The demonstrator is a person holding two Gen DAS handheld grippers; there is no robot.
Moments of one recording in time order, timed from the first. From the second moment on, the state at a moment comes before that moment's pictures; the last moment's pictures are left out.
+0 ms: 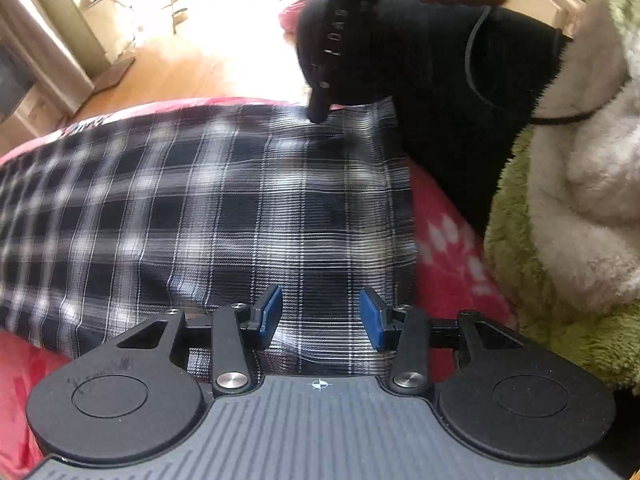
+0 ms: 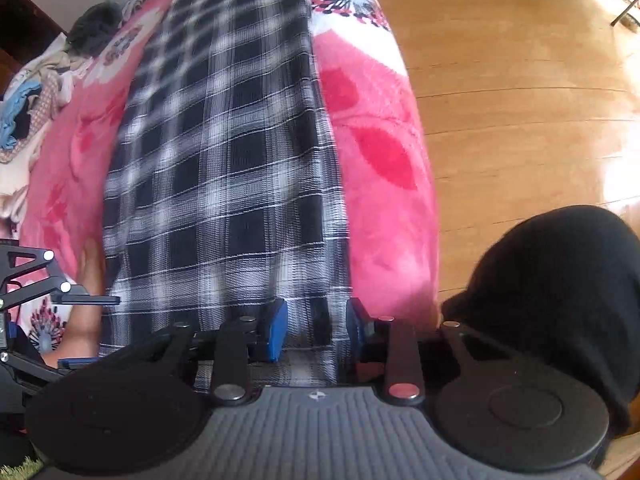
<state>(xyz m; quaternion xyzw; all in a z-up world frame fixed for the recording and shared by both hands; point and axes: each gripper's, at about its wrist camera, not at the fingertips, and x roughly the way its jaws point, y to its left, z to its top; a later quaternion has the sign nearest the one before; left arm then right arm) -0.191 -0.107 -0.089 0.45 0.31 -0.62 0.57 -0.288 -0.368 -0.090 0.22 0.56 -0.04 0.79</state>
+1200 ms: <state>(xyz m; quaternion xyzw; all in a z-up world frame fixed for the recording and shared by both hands) -0.186 -0.115 -0.096 0.45 0.36 -0.59 0.57 -0.282 -0.372 -0.105 0.24 0.54 -0.04 0.81</state>
